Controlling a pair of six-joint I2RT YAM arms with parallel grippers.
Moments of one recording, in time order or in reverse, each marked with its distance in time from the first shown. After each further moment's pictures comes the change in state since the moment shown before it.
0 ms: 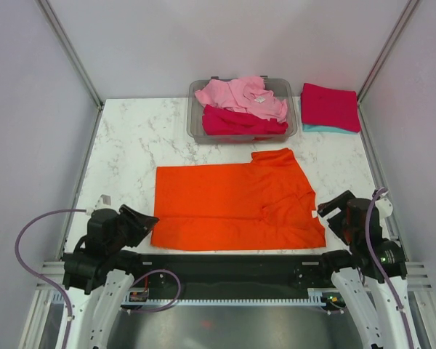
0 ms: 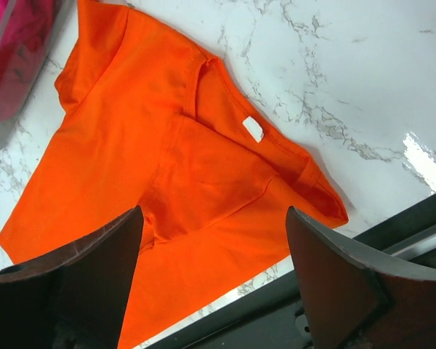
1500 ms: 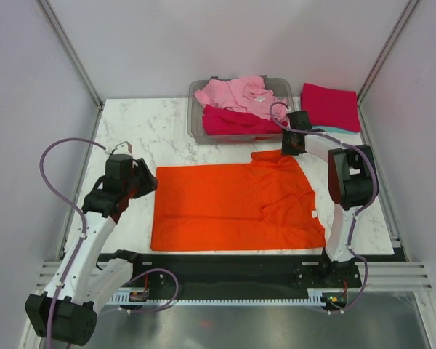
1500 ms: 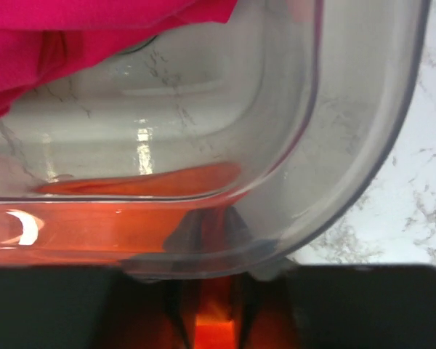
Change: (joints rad) left arm 0.020 0.649 0.192 0.441 -0.145 0.539; right arm 0.001 1.679 0.679 0.796 -0.224 -0.748
